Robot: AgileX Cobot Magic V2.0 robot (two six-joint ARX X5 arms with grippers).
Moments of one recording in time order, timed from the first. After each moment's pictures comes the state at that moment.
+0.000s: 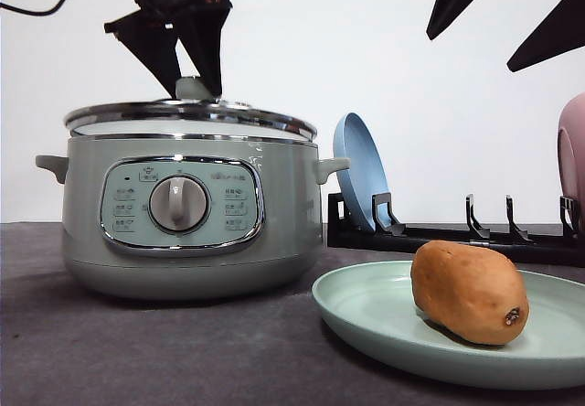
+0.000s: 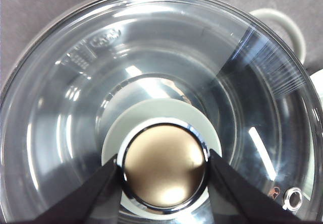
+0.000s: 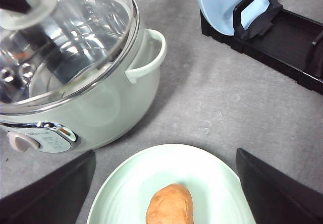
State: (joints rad) left_arx -0.45 1.87 1.95 -1.20 0.10 0.11; right_arx 0.58 0.90 0.80 -0.46 0.02 0.31
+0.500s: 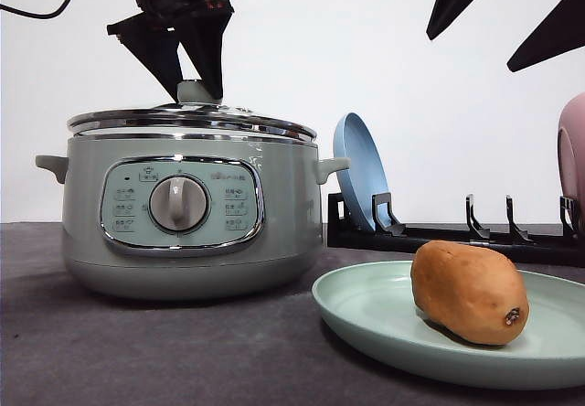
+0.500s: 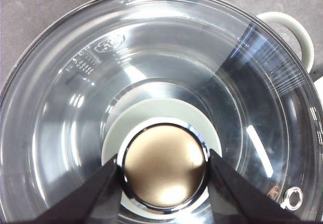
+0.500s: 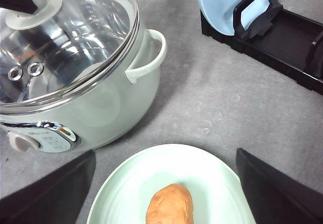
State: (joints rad) left_arx -0.45 1.87 1.95 -1.18 0.08 0.11; right_arx 0.58 0.90 0.80 -0.46 0.02 0.31
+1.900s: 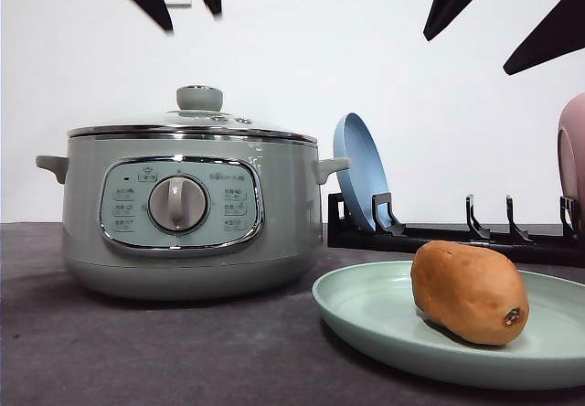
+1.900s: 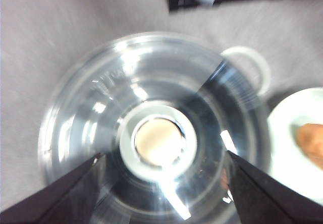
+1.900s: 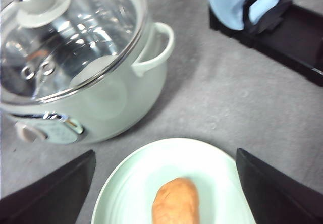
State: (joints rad) left_arx -0.45 1.73 2.05 -1.26 0.09 0.11; right_arx 0.58 0.90 0.80 -0.48 -0.03 0.30
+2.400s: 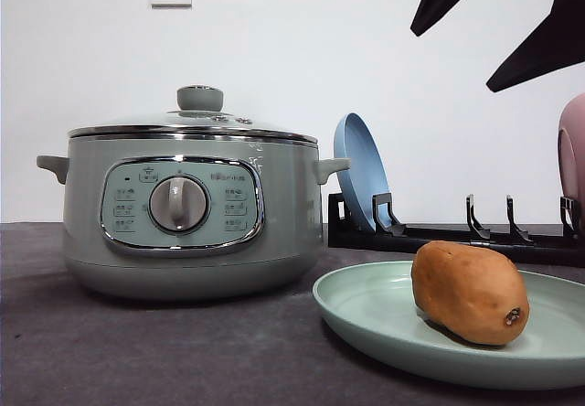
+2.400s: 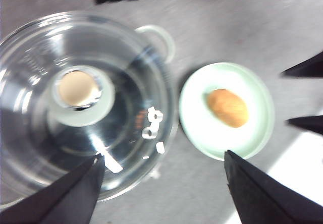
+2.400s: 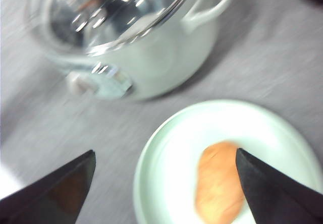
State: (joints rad) left_arx -0.45 1.58 2.05 -1.41 0.33 0.11; right_arx 0.58 0.90 0.80 -0.58 -0.26 0.29
